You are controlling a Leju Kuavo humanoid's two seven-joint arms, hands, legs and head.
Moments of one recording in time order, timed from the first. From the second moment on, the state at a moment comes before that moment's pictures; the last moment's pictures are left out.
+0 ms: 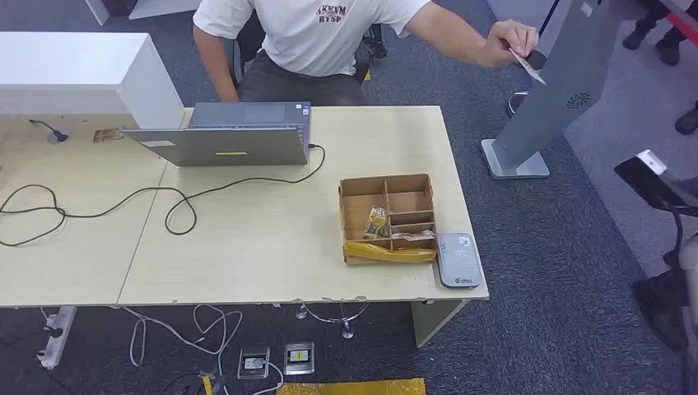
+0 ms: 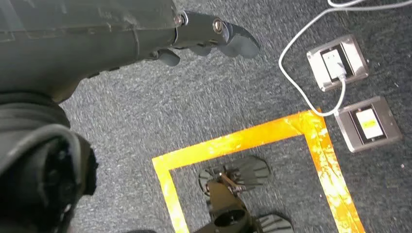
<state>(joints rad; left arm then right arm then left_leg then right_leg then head) -0.23 0.12 -0.43 -0.21 0.12 0.12 0.01 -0.58 -0.65 -0.02 -0.96 0.92 -0.34 -0.26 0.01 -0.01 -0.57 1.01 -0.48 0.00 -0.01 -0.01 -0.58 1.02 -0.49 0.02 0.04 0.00</state>
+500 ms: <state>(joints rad) -0.23 0.11 -0.43 -0.21 0.15 0.10 0.00 -0.69 -0.52 0.26 -1.02 0.91 -0.36 -0.28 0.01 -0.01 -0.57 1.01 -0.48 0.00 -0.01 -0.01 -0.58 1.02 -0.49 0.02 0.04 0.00</state>
